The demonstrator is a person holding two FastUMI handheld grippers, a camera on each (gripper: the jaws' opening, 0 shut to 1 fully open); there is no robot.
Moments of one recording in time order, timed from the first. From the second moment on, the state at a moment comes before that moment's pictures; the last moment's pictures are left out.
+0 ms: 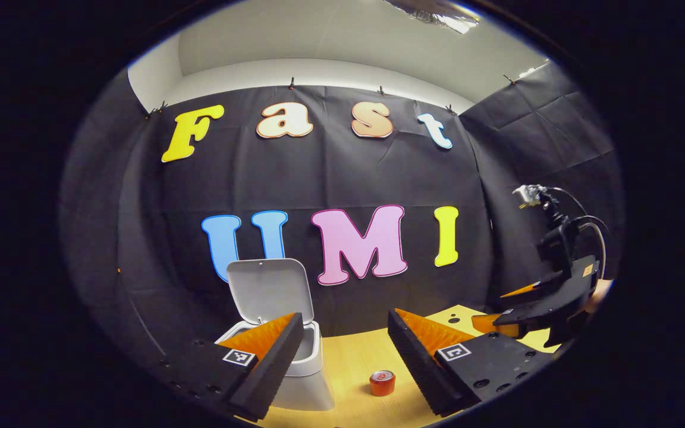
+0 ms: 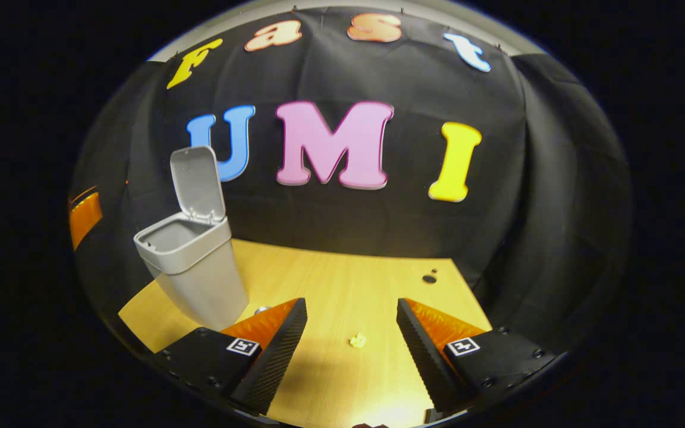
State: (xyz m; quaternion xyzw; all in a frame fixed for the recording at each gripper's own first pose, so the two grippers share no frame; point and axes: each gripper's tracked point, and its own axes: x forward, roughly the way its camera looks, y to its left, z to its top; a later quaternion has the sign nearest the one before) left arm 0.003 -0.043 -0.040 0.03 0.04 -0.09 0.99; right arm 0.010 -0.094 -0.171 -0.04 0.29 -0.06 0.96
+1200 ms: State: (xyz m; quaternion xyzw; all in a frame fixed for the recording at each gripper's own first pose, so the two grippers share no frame) left arm -0.013 -0.031 -0.081 -0.03 0.12 -0.05 0.99; right arm 0.046 -0.159 -0.454 -0.11 0.58 0.03 0.81
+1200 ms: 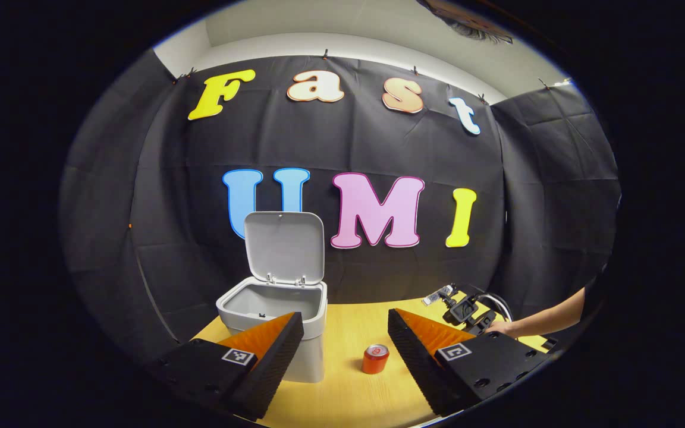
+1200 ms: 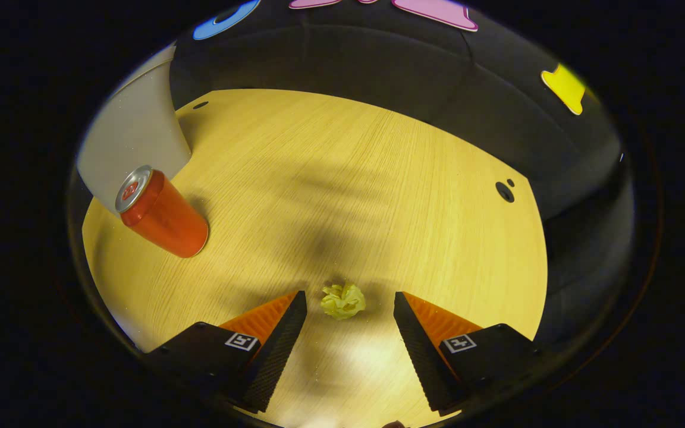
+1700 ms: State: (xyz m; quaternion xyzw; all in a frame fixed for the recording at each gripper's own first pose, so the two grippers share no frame) left arm -0.005 -0.049 -0.083 -0.02 0.13 -0.06 0.99; right arm 0.041 -0.158 -0.472 -0.10 0.59 0.04 0.80
